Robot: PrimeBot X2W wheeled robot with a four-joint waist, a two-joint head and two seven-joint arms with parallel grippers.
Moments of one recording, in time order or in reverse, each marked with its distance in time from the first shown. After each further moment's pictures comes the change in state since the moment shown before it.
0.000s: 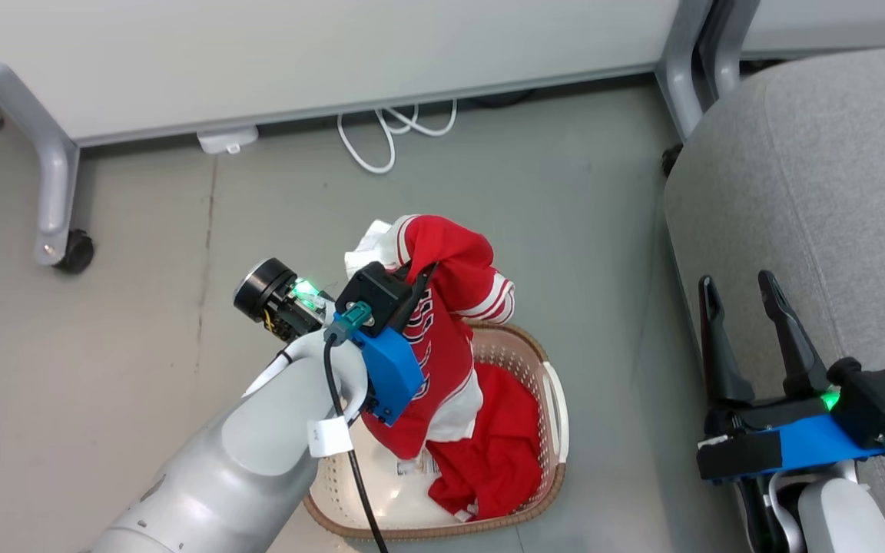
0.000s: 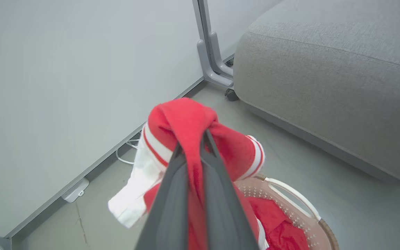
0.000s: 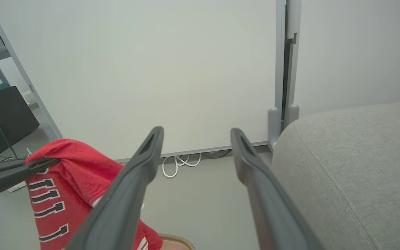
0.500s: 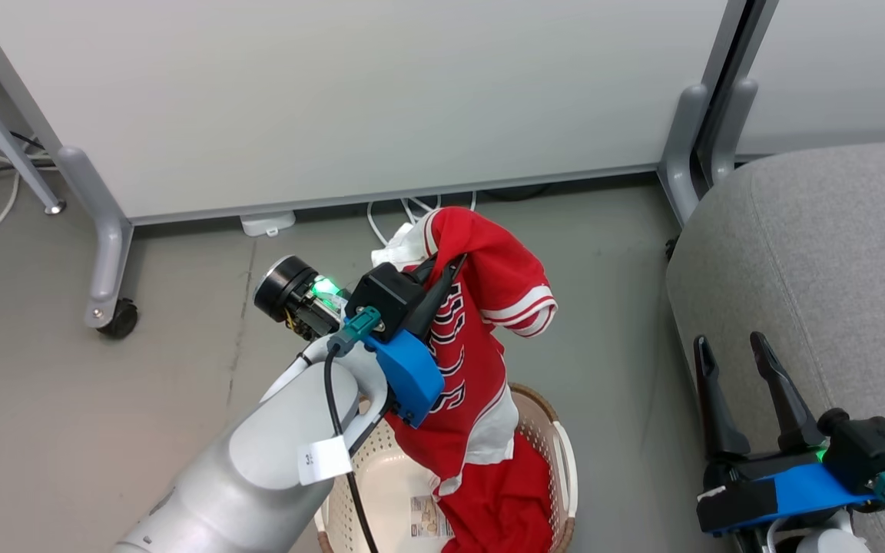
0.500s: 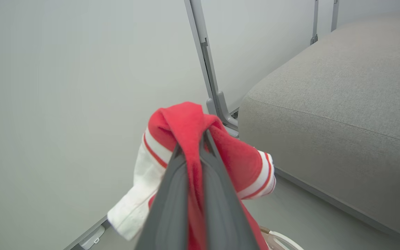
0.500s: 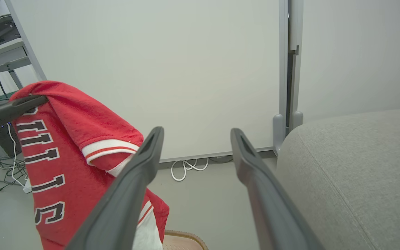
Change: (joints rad) left arm 0.054 -0.002 0.085 -0.152 0.031 0.002 0.000; right arm 0.103 0.000 0.003 0.025 0.016 0.000 0.000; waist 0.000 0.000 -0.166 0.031
